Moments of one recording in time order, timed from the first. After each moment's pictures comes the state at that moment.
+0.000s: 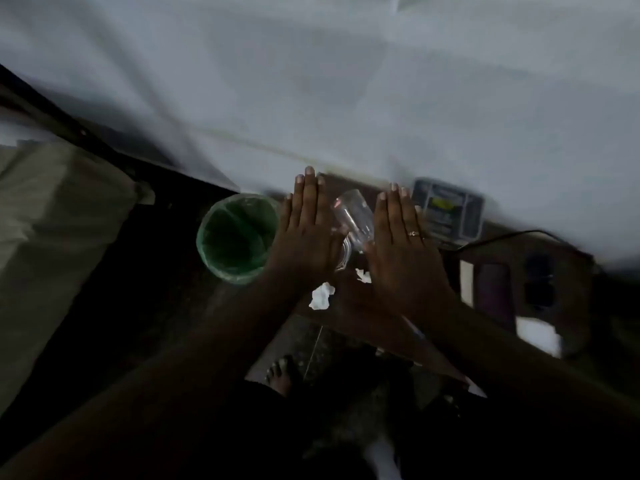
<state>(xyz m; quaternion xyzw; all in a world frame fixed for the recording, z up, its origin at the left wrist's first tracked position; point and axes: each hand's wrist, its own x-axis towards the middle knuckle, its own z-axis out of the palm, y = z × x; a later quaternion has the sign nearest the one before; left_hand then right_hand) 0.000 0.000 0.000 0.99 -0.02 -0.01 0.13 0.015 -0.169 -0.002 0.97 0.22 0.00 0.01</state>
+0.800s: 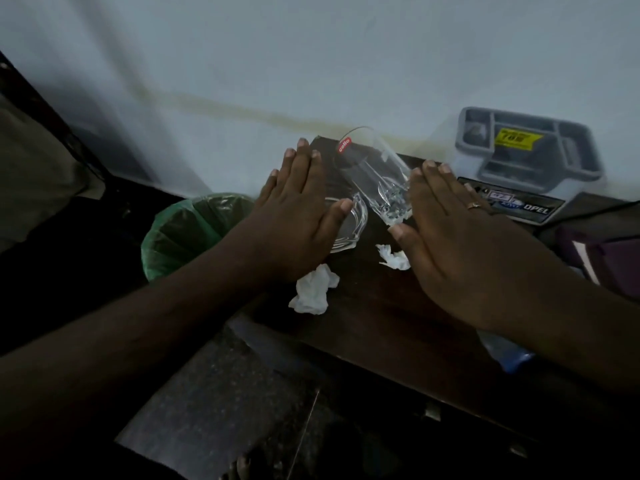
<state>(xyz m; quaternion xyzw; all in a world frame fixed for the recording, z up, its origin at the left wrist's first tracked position) 0.000 0.016 -0.160 0.98 -0.05 0.06 0.16 0.005 -0.194 -0.136 0.96 0.27 0.02 -0.03</state>
